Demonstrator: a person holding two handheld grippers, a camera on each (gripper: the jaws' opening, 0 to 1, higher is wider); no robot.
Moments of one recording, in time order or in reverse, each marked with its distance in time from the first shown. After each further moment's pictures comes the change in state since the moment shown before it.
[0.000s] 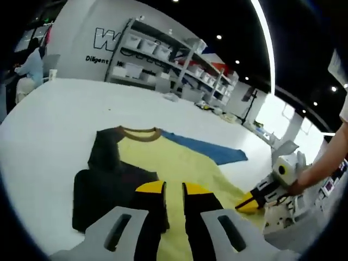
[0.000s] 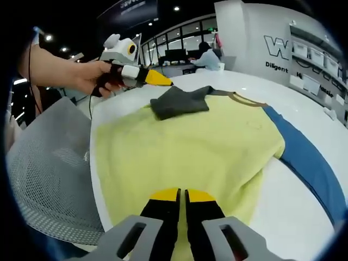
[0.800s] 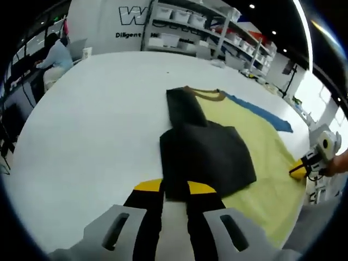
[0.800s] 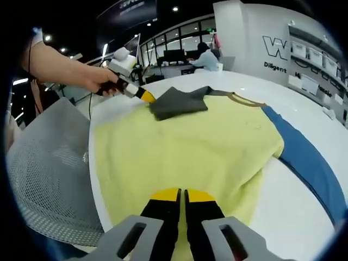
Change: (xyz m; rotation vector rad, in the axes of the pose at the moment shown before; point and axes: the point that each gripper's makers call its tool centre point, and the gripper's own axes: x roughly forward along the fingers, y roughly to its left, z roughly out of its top) left arm -0.032 0.113 -0.061 -0.020 0.312 0.317; right arm 0.000 0.000 0.000 0.001 -0.002 -0.011
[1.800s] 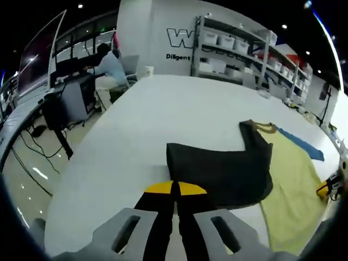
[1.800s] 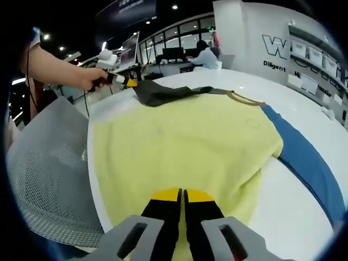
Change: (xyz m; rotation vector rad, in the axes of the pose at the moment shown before) left arm -0.100 0.147 0.006 -0.173 -0.229 0.377; right arm 0.001 -0.001 0.000 0.000 0.019 -0.016
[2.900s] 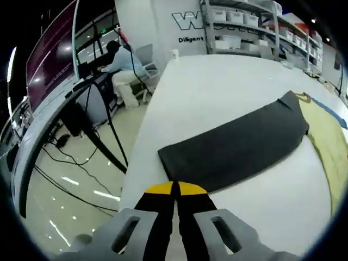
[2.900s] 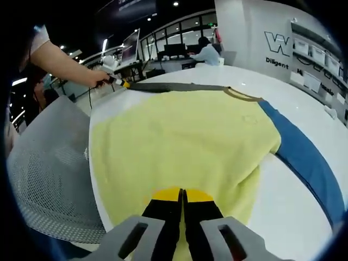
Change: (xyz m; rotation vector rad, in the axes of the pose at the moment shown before) left arm 0.009 0.099 -0.014 0.192 0.186 0.151; right arm -0.002 -0.004 -0.001 -0.001 0.053 0.036
